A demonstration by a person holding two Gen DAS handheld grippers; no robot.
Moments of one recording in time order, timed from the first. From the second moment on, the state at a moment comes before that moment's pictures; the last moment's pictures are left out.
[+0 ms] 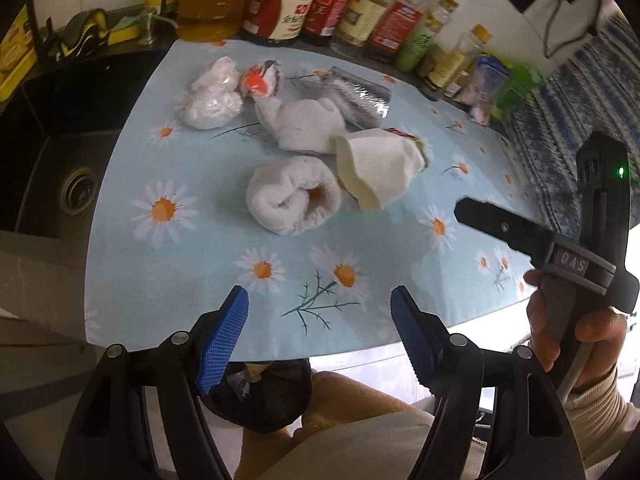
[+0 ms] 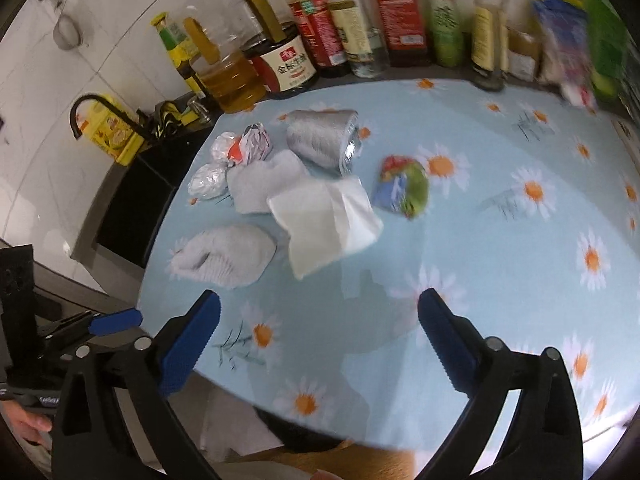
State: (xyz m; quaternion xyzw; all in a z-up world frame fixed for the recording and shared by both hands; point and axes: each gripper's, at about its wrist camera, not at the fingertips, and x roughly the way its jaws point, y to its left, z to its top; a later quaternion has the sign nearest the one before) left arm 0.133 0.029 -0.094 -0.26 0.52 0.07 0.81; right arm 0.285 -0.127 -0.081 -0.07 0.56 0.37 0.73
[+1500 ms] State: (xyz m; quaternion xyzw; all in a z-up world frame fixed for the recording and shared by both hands) left arm 0.135 0.034 -0.117 -0.33 0.53 0.20 0.76; right arm 0.334 -0.050 -0.151 -0.18 0.58 0.40 0.68
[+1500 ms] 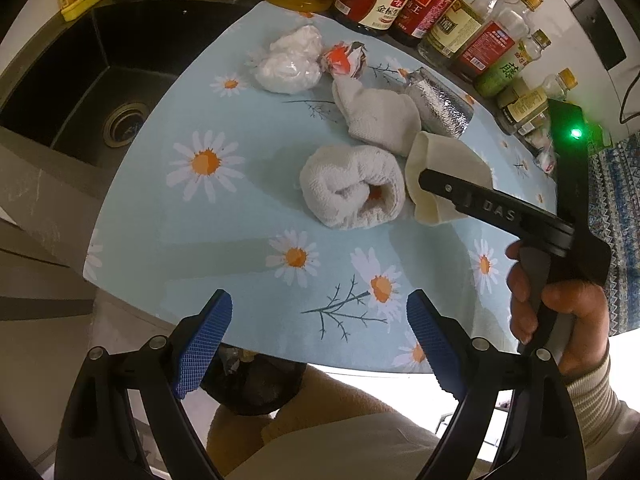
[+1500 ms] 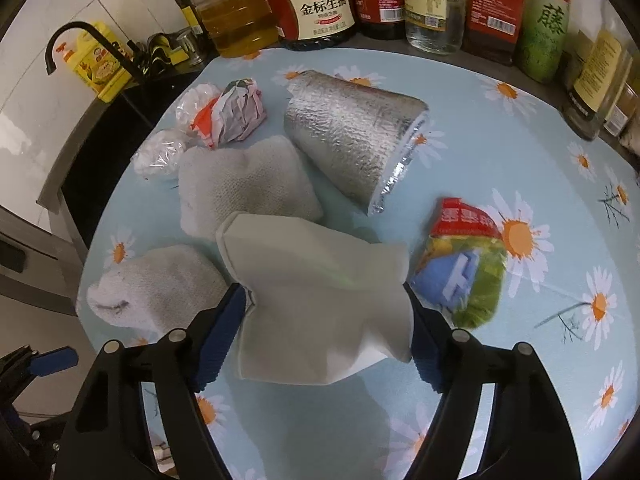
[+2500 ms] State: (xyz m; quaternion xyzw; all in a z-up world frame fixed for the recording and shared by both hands) left arm 0.239 0.048 -0.150 -0.27 0.58 0.21 0.74; right arm 0.356 -0.156 -0.111 -0.08 0.59 0.40 0.70
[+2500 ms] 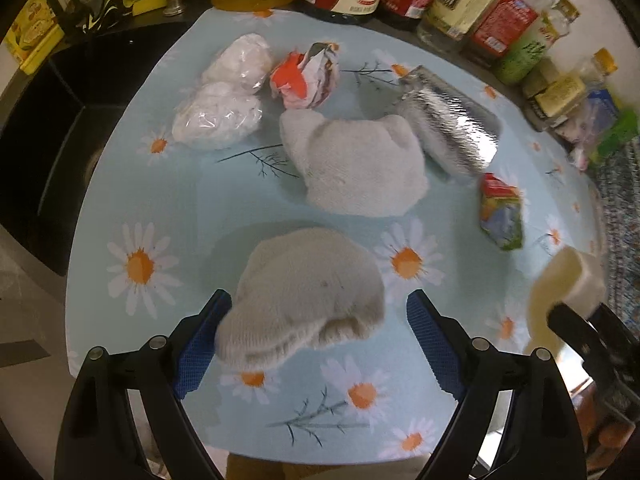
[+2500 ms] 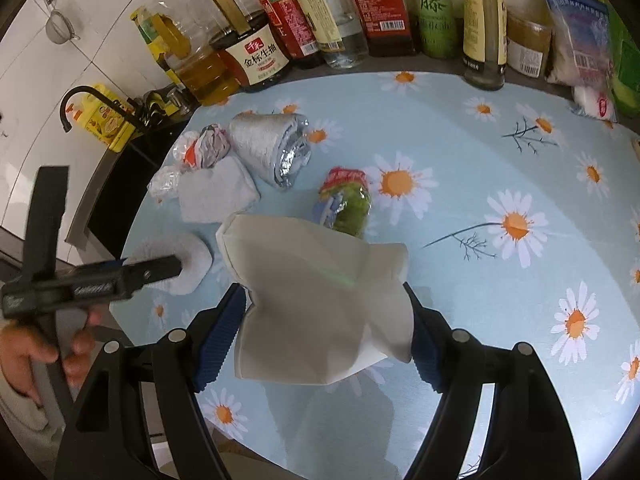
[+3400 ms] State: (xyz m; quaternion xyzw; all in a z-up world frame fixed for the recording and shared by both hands) left arm 0.195 0.046 -0.122 -0.22 0.53 0.12 0.81; right arm 0.302 -0.167 -0.091 -0.05 0.58 0.36 0.73
